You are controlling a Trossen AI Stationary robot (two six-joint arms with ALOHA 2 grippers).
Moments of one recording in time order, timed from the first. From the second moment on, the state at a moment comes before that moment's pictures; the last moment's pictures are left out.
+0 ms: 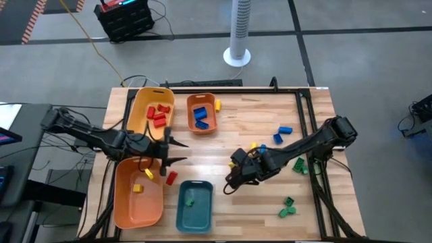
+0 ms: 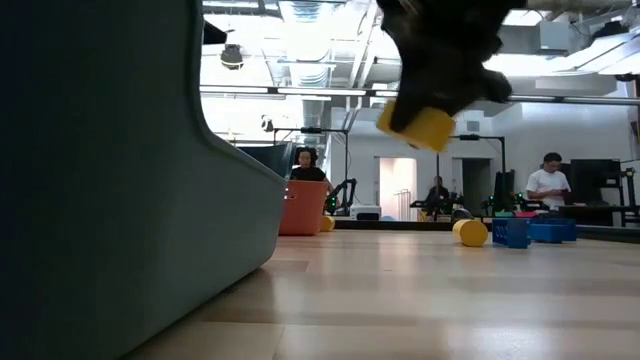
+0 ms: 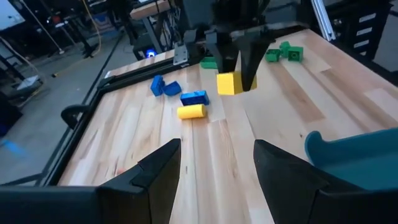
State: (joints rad) left arm -0.27 0.85 0.59 -0.01 -0.33 0.25; right arm 0.36 1.72 1.31 -0.69 0.41 1.06
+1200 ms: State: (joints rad) left arm -0.27 0.71 0.59 -0.17 -0.38 0.19; right arm 0.42 2.02 1.89 -0.80 0.57 0.71
